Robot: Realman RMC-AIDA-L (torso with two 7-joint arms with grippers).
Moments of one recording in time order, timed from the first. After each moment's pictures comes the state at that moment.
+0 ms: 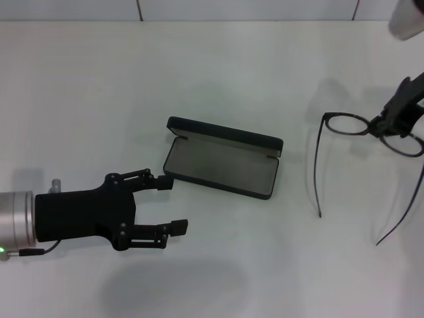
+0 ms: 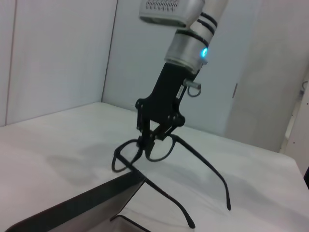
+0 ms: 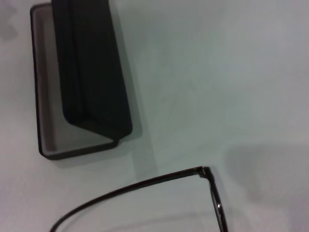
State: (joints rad) left arm -0.25 -2.01 1.09 0.68 1.65 1.63 -1.20; right arm 1.00 1.95 -1.11 -0.74 -2.62 -1.43 2.00
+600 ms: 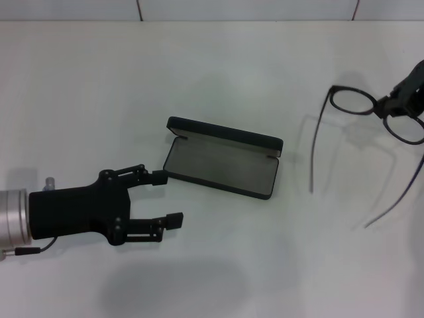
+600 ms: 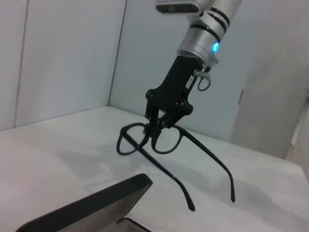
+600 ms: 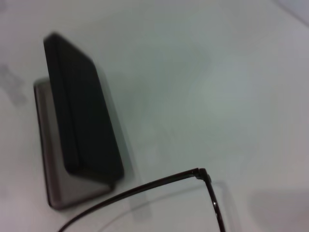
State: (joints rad) left arm -0.24 -2.01 1.06 0.68 1.65 1.63 -1.21; right arm 0.96 1.93 -0.91 -0.81 -2.58 -1.52 1.97
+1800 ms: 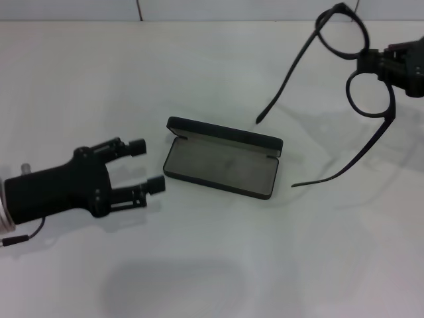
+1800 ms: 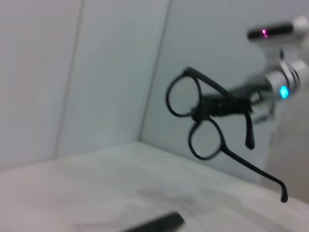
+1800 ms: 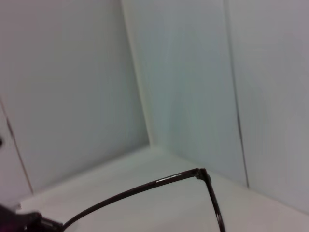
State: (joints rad) left arm -0.23 -2.03 0.88 0.66 1.64 1.68 -1.22; right arm 0.55 2.02 -0.84 -1.01 -1.83 -1.55 1.73
